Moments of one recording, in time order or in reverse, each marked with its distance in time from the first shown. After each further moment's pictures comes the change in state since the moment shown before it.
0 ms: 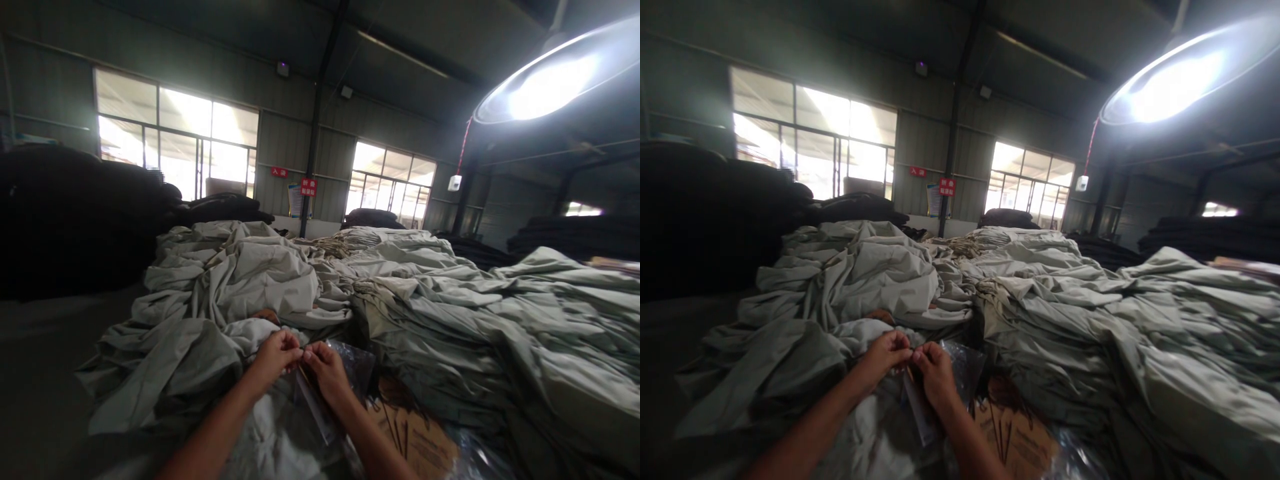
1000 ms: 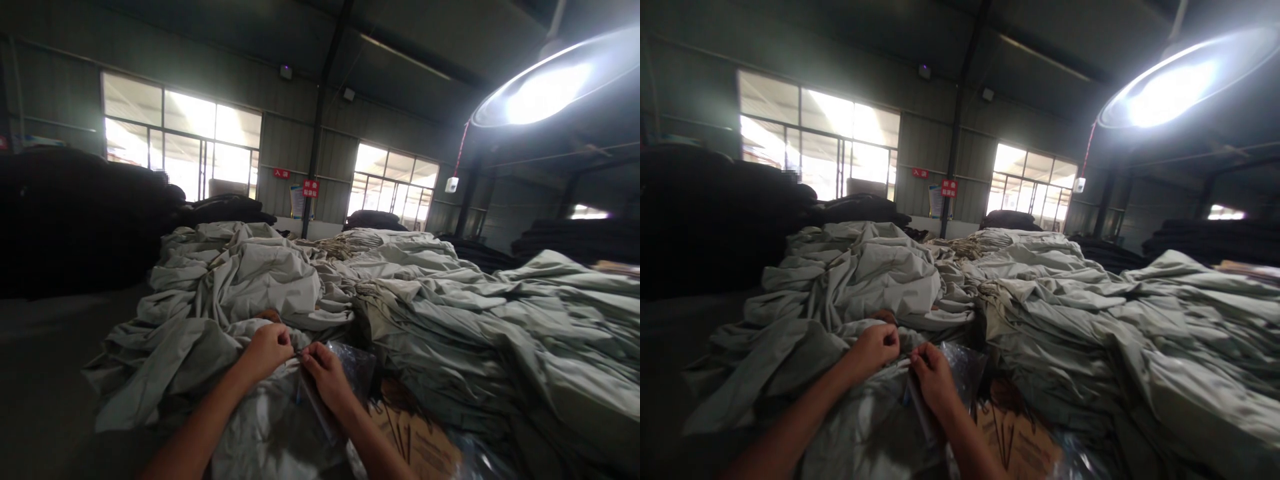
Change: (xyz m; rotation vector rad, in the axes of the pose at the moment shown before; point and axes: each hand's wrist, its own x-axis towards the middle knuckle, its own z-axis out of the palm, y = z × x) left_hand -0.012 0.050 -0.017 0.748 0.079 0.143; right_hand -0.006 -0.005 0.004 -0.199 -0.062 -0.094
